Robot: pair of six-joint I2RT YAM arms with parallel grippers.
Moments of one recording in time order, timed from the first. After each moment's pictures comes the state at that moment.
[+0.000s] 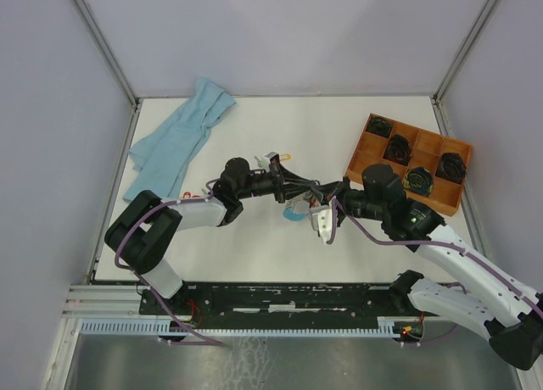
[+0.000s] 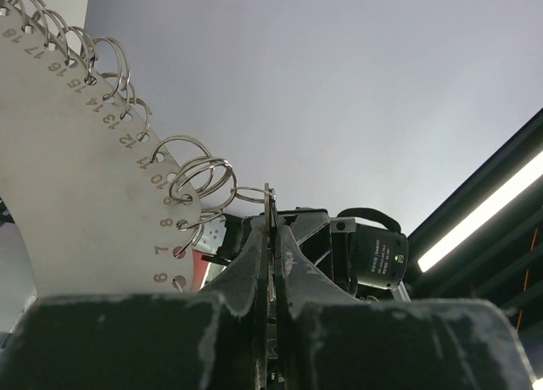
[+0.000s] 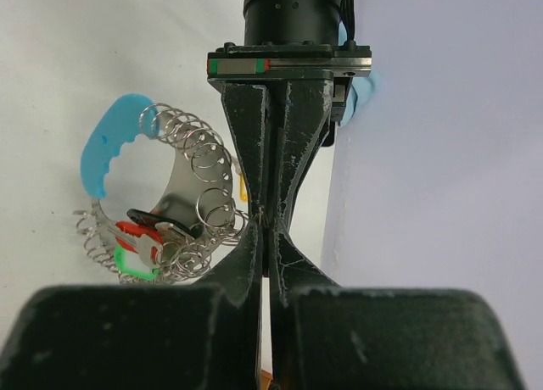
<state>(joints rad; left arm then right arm) -0.67 1.64 0.73 0.92 0.72 -2.00 0.70 0.91 0.83 -0.35 -0.44 -1.28</state>
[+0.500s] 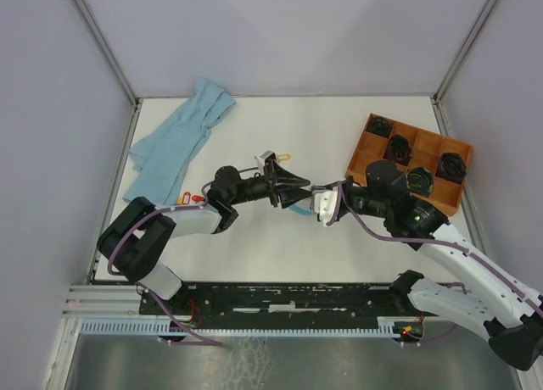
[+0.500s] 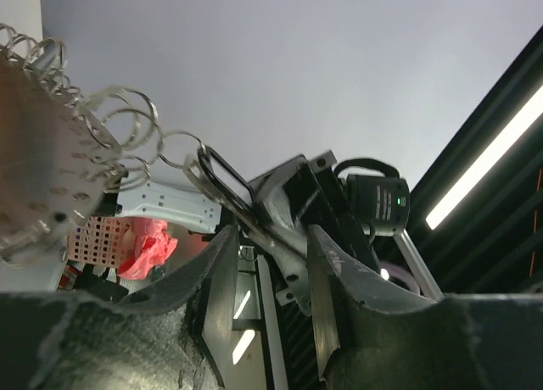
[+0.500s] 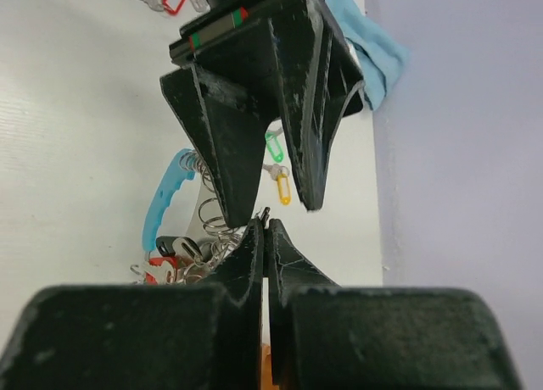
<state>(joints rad) -0.67 1.59 0.67 1.06 0.71 -2.00 0.69 0.91 0.86 -0.34 -0.43 -1.02</state>
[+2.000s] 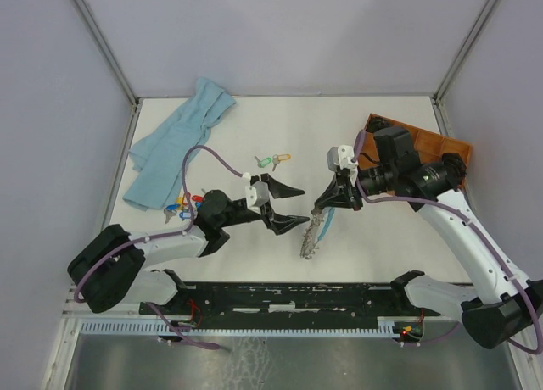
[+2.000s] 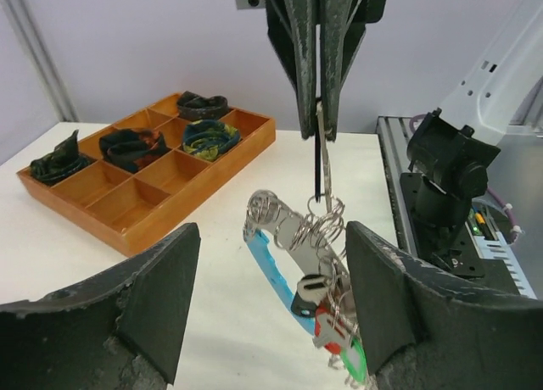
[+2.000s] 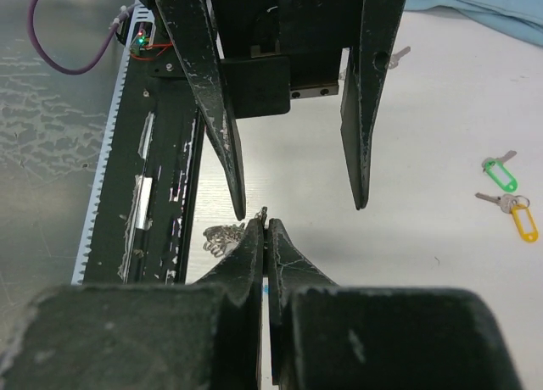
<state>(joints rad) -0.82 1.29 0.45 1.10 0.59 -0.08 0.44 1.11 1.20 -0.84 -1.04 -0.68</state>
